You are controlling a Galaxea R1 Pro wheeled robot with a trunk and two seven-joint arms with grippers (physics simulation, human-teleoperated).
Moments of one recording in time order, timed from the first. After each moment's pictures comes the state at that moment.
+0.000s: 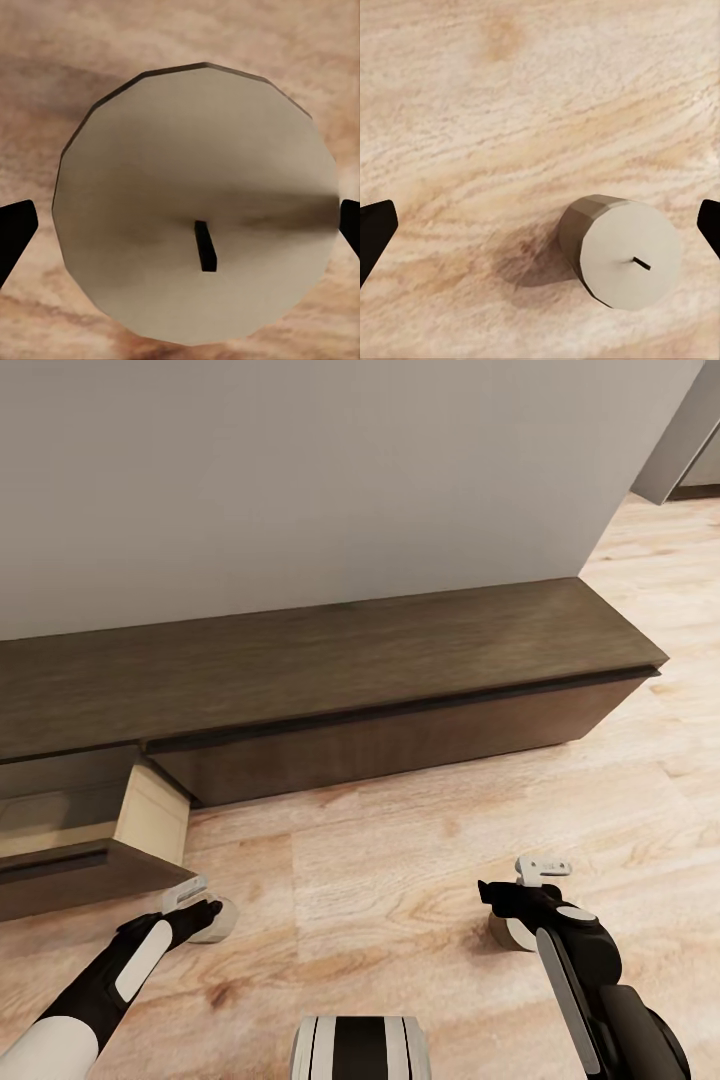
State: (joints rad) left arm -0.55 0.23 -0.11 -0.73 0.68 0.42 0.20; right arm -0.27 -0.03 -0.02 -1.61 -0.04 0.86 -0.10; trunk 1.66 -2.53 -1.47
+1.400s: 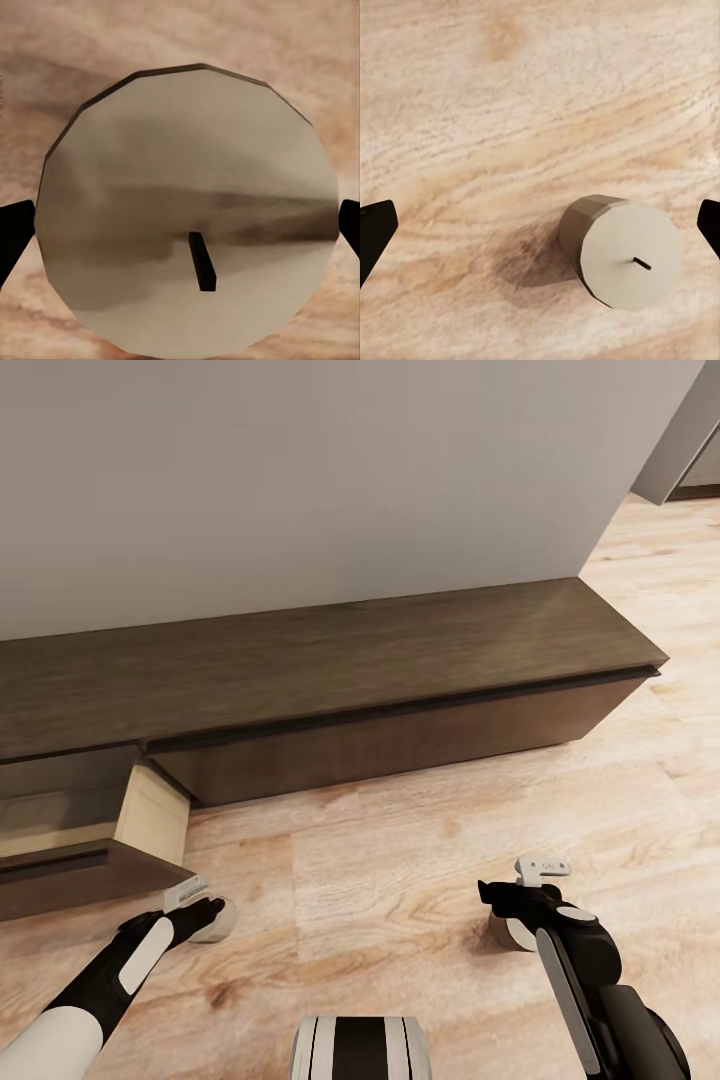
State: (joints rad) left arm -0.58 0.22 -0.11 -0.67 0.70 0.40 0.17; right arm -0.27 -0.03 -0.01 -1.61 -0.04 0.86 -0.10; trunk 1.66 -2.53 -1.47
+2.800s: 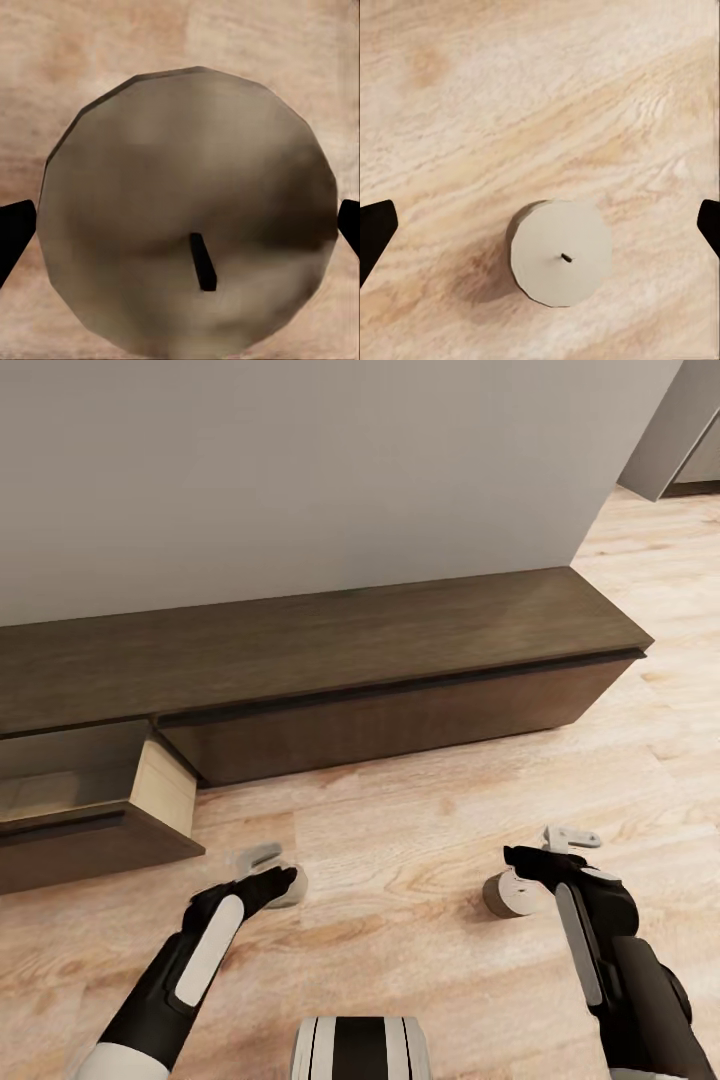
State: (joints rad) left arm -0.46 -0.01 -0.16 -1.23 0.69 0.62 0.44; right arm -0.41 -0.03 -0.15 -1.54 -0.05 0.86 -0.11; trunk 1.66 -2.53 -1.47
